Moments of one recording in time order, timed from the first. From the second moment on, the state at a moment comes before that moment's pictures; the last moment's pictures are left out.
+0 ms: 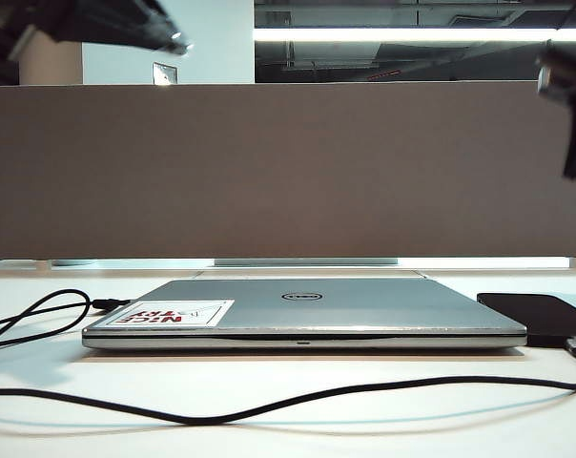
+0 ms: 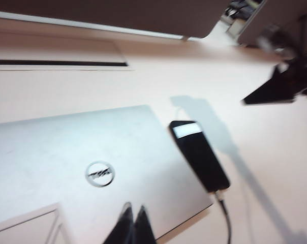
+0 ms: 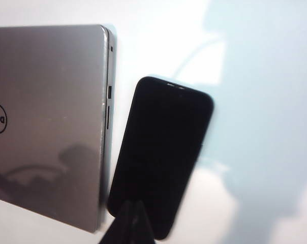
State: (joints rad) left arm -0.62 0.93 0.71 -0.08 0.12 -0.39; right arm -0.13 1.68 1.55 -1.11 -0.41 -0.11
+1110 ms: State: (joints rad) left arm -0.55 0.77 0.26 0.16 0.12 -0.22; right arm -0.12 0.77 0.81 -0.60 -0.29 -0.01
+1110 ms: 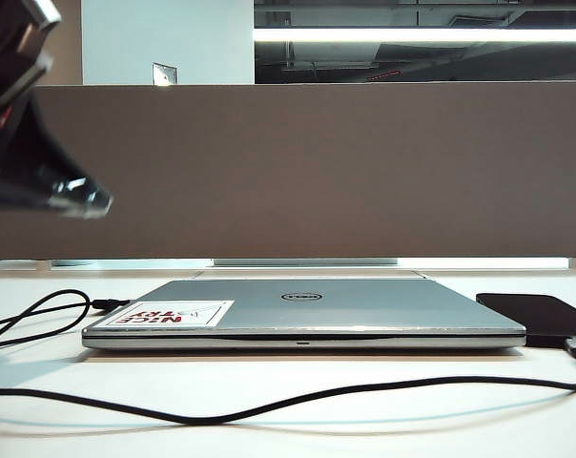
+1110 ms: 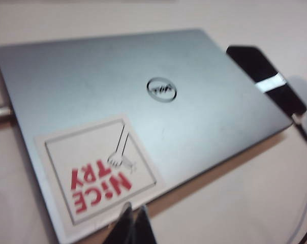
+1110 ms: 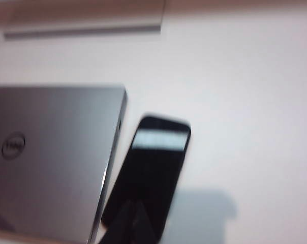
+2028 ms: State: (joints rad) left arm -0.55 0.77 0.26 0.68 0.12 -0.22; right arm -0.09 0.10 0.17 -0.12 -0.21 0.06
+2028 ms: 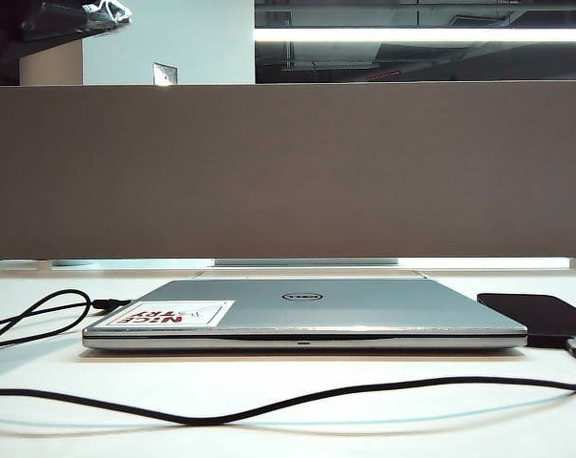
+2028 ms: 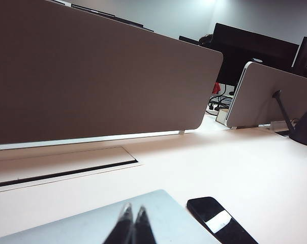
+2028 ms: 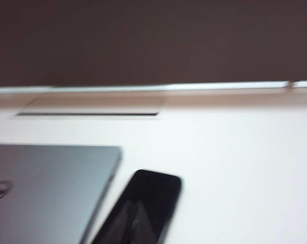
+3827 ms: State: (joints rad) left arm -0.55 0.77 0.26 0.68 0.12 -0.22; right arm -0.01 0.00 0.02 0.04 0.07 0.02
